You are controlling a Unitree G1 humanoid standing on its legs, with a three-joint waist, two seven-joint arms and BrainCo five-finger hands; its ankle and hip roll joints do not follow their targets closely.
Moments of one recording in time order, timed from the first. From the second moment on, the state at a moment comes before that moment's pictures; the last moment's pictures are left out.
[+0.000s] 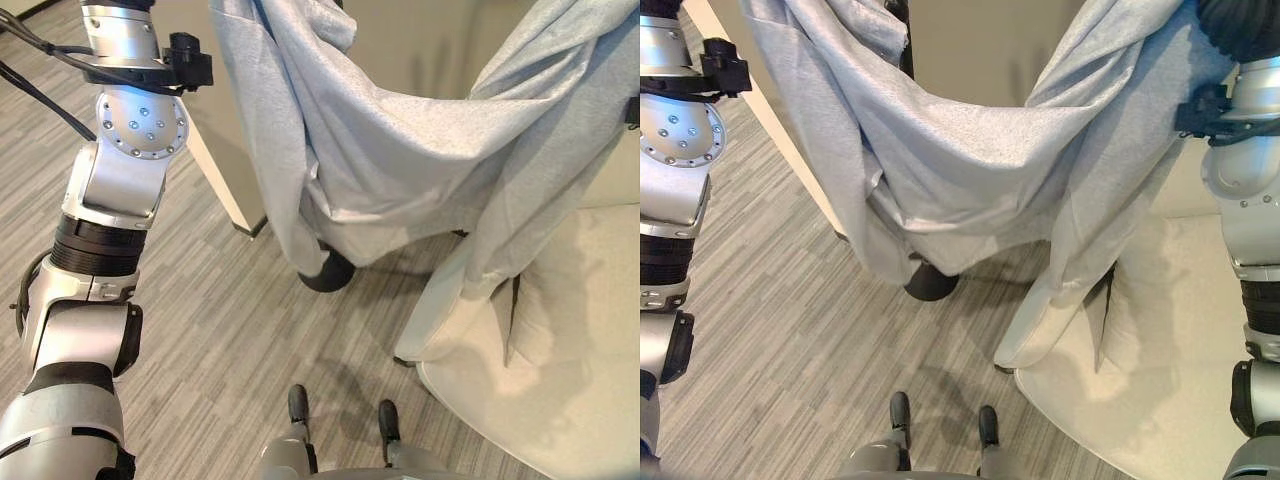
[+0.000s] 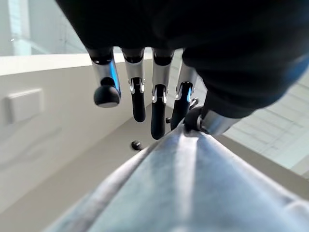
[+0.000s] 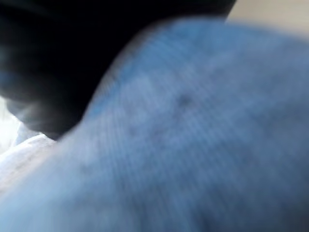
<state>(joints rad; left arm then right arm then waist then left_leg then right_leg) -1.02 0.80 -0.15 0.04 0.10 -0.21 0.53 -0.77 -1.01 -0.02 -0.05 -0.25 -0.15 -0.43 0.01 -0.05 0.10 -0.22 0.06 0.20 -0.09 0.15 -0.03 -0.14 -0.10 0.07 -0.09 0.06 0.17</state>
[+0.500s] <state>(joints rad) -1.05 0.98 -0.21 0.33 0.10 -0.22 0.59 -0.90 -1.03 0.11 0.13 -0.23 -0.17 -0.50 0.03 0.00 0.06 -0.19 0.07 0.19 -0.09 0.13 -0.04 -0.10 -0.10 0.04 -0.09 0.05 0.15</state>
